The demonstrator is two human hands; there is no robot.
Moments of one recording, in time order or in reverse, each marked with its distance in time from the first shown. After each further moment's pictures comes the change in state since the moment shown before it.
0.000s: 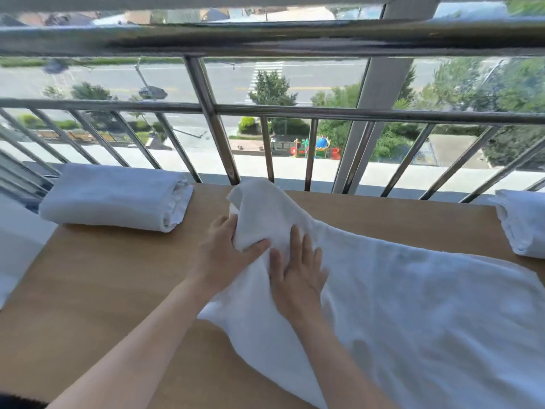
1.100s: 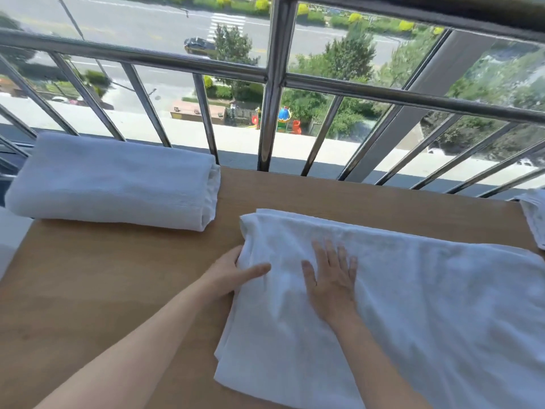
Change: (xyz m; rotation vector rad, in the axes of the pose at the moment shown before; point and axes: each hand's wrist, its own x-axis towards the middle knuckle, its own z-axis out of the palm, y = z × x) left_hand 0.042 -0.190 -0.036 -0.551 -0.643 -0.428; right_hand 0.033 -0.015 0.102 -0.471 -0.010 0.043
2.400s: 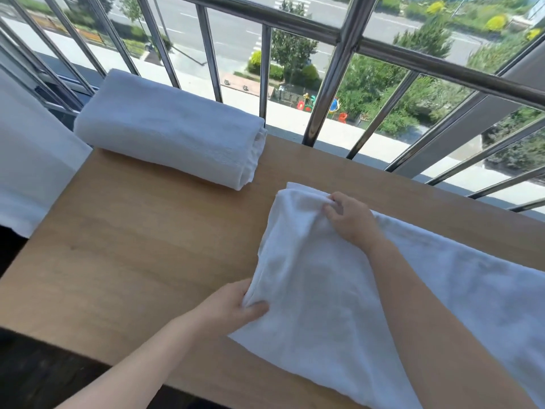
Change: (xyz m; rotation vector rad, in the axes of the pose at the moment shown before) left_hand -0.104 -0.060 0.036 0.172 -0.071 -0.005; right_hand 0.092 -0.029 -0.036 0.097 -0.194 -0.218
